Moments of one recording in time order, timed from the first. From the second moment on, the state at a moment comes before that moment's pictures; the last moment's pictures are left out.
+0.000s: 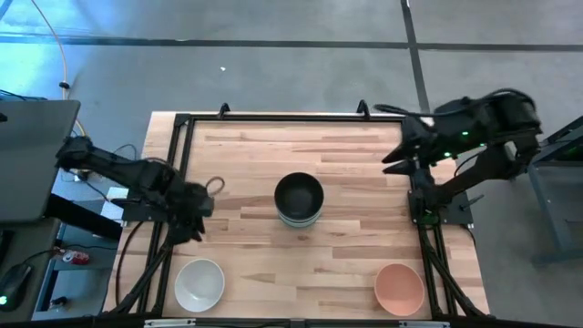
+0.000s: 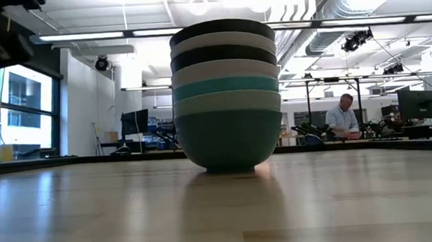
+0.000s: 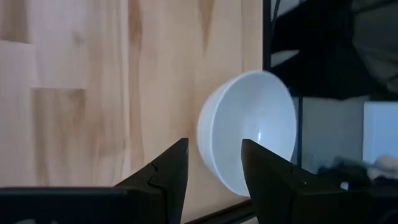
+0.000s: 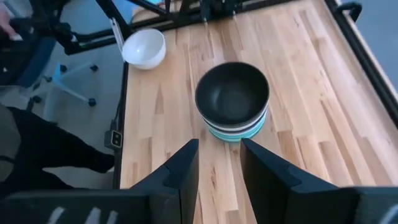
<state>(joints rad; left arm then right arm) -0.20 0.84 0.74 -0.95 0.42 -0.51 0.16 1.35 2.19 -1.56 0.03 0.31</state>
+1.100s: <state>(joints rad) -0.64 1.23 0.71 -0.71 0.10 -0.84 0.20 1.28 2.19 -1.54 0.16 0.26</state>
